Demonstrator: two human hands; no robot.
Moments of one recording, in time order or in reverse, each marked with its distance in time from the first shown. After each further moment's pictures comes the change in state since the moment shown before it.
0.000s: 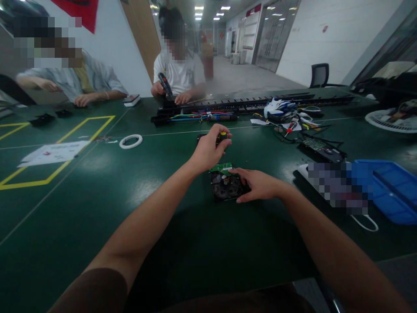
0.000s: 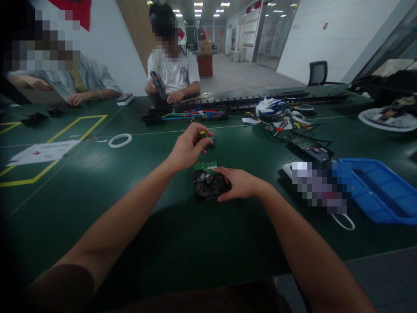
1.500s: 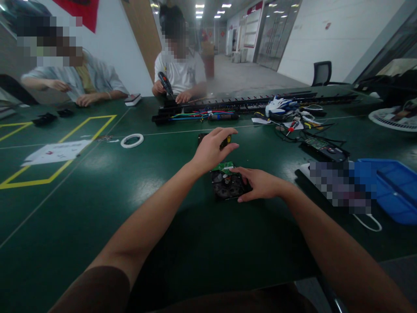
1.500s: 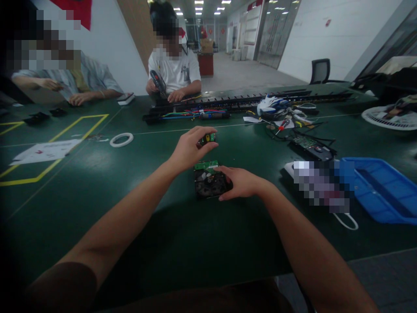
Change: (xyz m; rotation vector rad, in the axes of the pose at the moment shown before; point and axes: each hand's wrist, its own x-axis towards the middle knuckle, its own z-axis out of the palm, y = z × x) left_hand -0.001 0.009 -0.007 0.369 -0.034 0.211; right_hand -0.001 -0.001 0.000 -0.013 0.004 0.004
